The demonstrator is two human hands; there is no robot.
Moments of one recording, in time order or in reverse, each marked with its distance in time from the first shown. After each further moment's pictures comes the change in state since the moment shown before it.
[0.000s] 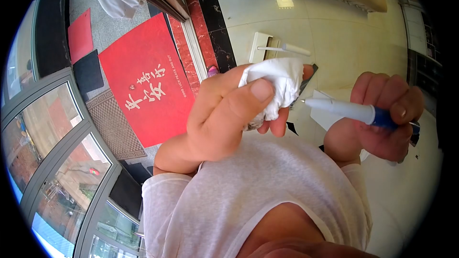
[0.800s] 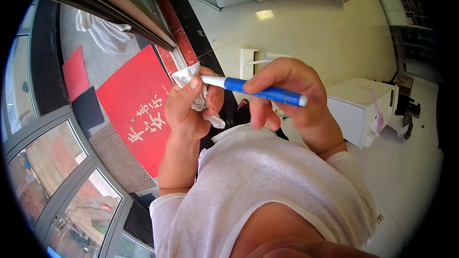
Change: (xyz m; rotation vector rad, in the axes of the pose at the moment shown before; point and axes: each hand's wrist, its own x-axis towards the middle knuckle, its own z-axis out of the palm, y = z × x) left_hand 0.004 -0.037 -0.048 -0.320 0.142 0.187; right_hand -0.001 0.044 0.051 0.426 -0.087 0.317
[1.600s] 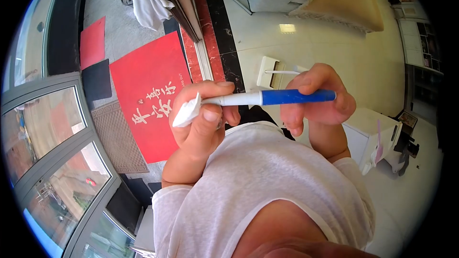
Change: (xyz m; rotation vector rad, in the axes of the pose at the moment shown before) left_hand -0.052 0.033 -0.003 0.257 0.077 0.529; right_hand 0.020 0.024 -0.001 0.278 -0.275 0.089
